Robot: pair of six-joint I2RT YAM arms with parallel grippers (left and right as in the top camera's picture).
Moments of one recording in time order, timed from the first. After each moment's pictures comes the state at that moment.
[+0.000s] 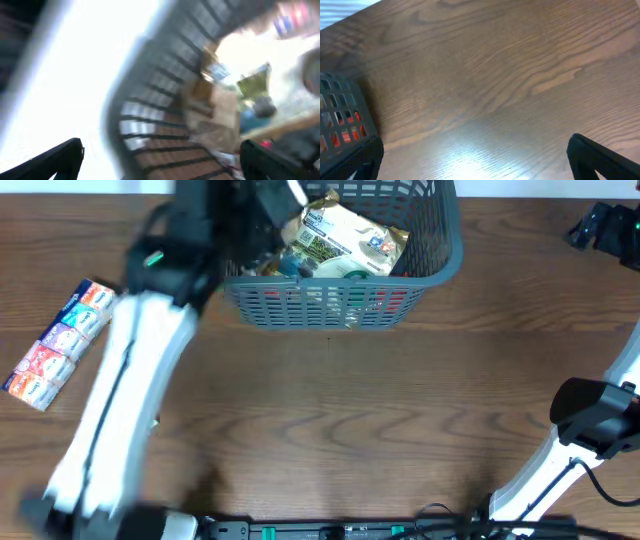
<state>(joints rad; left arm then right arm) -0.27 1.56 1.77 -0.66 0.02 0.81 -0.42 2.14 2.57 -1.53 -0.09 0.04</state>
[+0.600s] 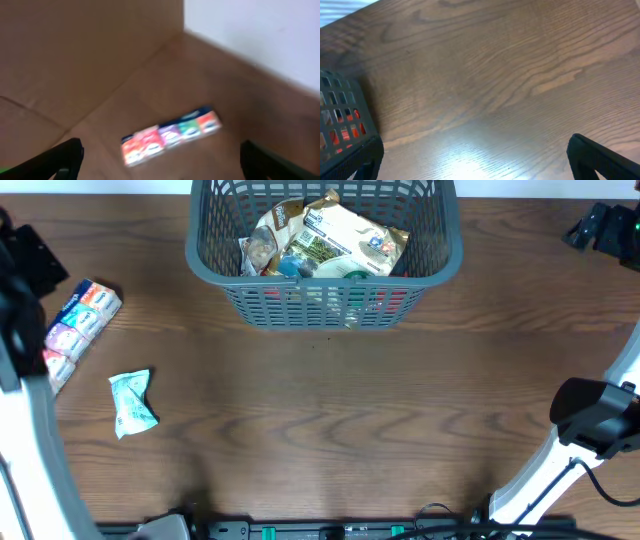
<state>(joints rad) 0.32 1.41 1.79 -1.03 -0.41 -0.13 -0.42 2.14 2.57 -1.53 -0.09 0.02</state>
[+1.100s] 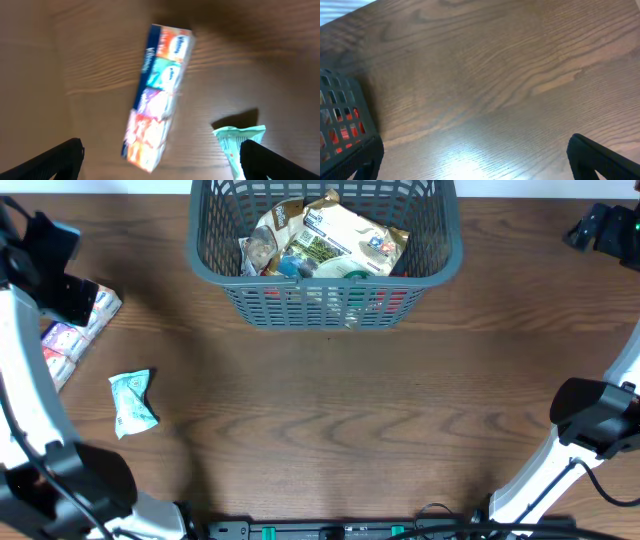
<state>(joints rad) 0.44 1.75 1.79 -1.14 -0.03 0.74 -0.42 2.14 2.57 -1.53 -0.09 0.02</state>
